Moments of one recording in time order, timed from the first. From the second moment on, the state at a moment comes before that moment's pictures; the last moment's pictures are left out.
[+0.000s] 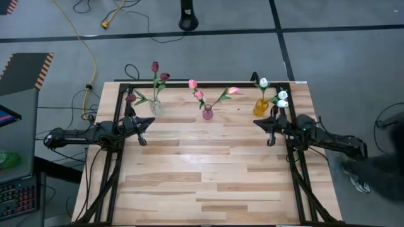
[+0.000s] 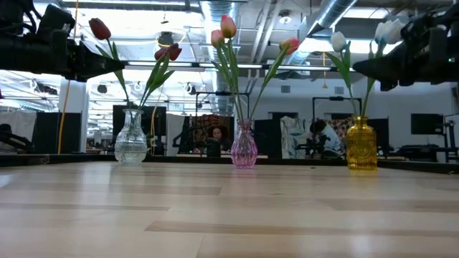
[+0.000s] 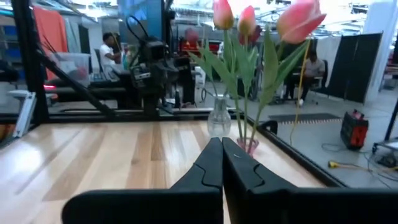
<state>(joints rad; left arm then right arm) -0.01 0.00 0.01 0.08 -0.45 0.20 -0.25 0.01 0.01 0.10 -0.04 -0.05</state>
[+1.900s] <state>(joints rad) 0.14 0.00 0.01 0.03 -0.01 0.31 -0.26 0.01 0.01 0.01 0.00 -0.03</state>
